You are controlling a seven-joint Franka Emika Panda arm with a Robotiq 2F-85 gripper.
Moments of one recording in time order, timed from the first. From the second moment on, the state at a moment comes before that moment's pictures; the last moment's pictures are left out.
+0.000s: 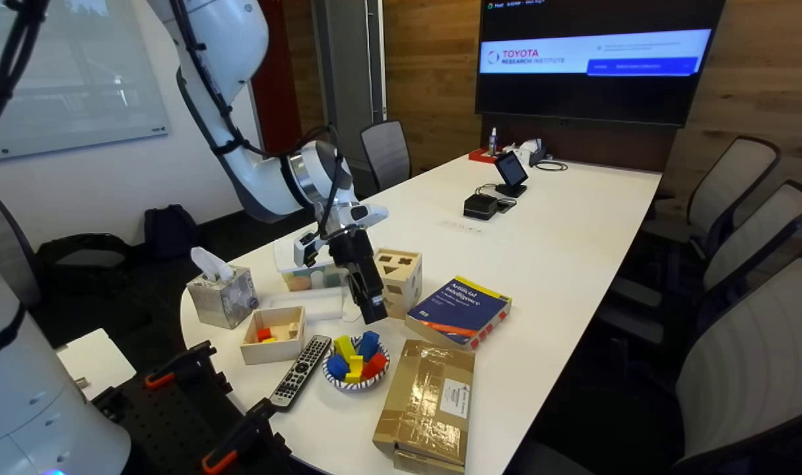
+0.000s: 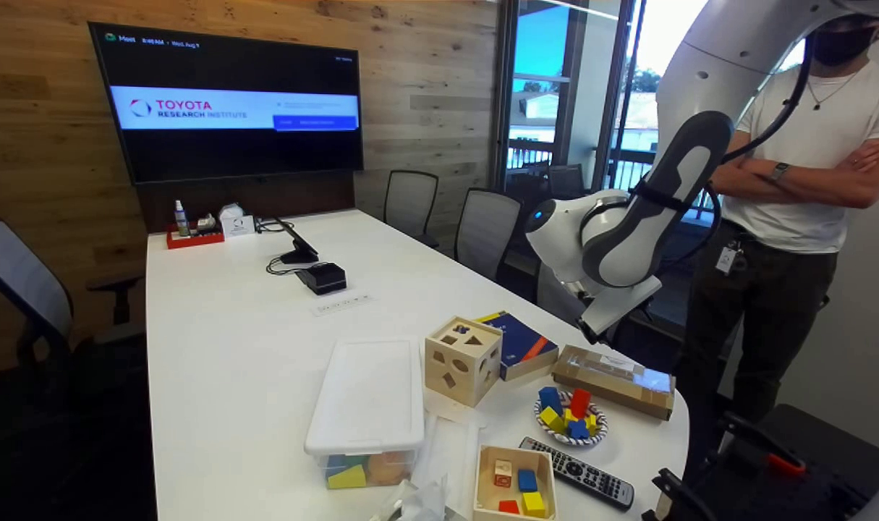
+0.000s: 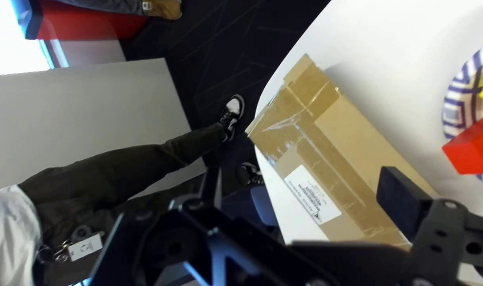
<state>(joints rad) 0.01 0.35 -0.06 -2.34 -0.87 2.19 1.10</state>
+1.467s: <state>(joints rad) -0.05 0.31 0.00 -2.27 -0.10 1.96 0.19</state>
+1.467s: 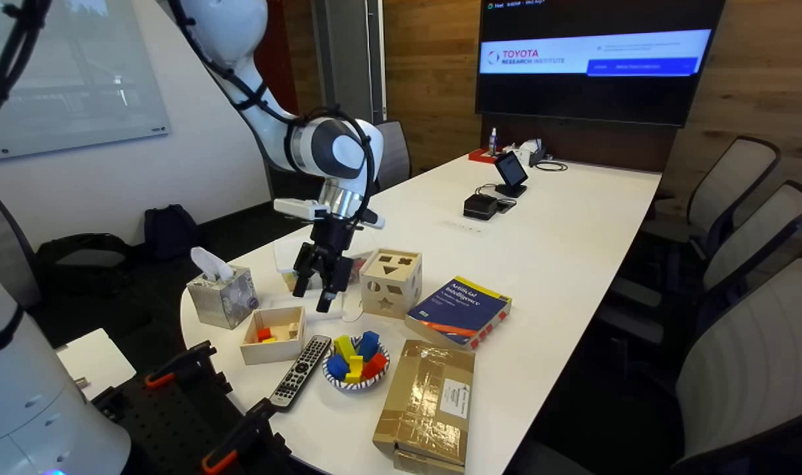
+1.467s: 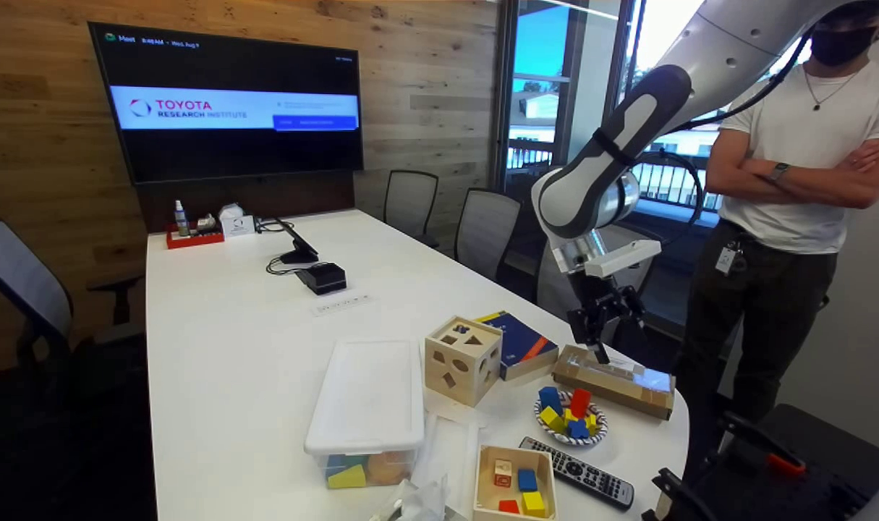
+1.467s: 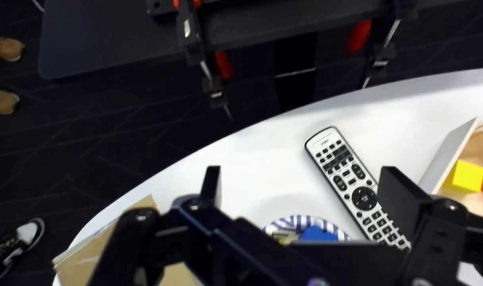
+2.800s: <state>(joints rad) 0.03 0.54 -0.10 -2.11 -0.19 1.90 0.39</state>
